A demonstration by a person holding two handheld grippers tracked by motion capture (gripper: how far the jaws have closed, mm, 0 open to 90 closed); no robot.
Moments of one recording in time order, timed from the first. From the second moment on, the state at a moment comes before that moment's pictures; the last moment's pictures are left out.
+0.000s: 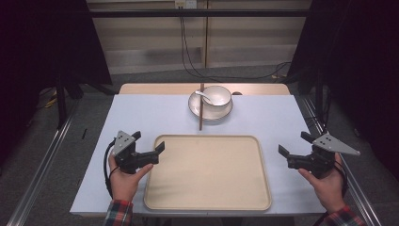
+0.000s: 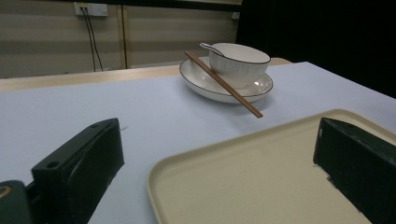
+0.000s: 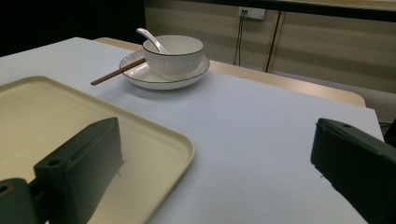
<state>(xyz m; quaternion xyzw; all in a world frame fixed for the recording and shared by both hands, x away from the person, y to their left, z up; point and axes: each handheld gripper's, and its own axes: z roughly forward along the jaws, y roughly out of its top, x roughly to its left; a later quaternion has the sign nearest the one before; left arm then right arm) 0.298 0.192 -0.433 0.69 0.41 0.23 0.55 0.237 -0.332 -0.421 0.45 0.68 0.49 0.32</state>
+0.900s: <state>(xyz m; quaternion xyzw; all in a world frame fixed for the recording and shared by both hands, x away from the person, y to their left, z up) 0.335 0.168 -0.437 0.70 0.42 0.20 0.54 0.235 -0.324 -0.427 0.43 0.70 0.47 0.32</state>
